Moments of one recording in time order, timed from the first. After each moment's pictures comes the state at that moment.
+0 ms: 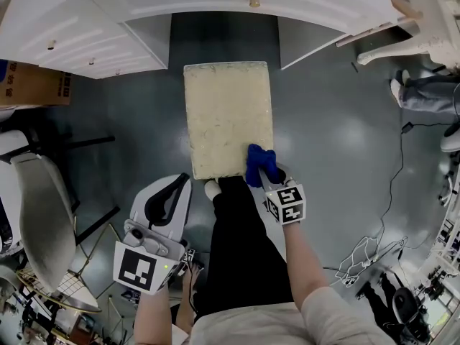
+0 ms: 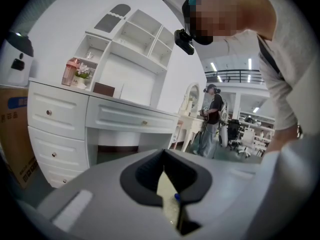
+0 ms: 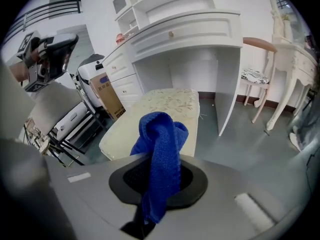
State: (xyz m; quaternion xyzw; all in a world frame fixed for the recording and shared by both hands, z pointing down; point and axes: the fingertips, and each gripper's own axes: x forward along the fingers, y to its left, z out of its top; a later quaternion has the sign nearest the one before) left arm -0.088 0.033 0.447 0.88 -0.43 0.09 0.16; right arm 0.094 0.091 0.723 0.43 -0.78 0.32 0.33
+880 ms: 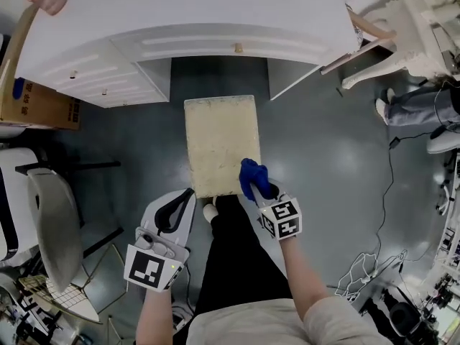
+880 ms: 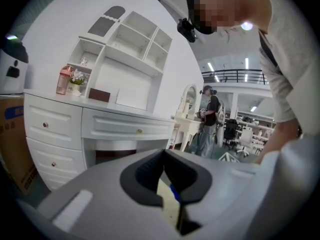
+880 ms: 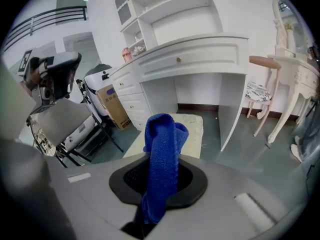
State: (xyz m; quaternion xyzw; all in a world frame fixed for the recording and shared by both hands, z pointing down) left arm -0.076 0.036 0.400 0.89 -0.42 0.10 0.15; right arm 0.082 0.061 0.620 0.43 -0.80 0.30 0.30
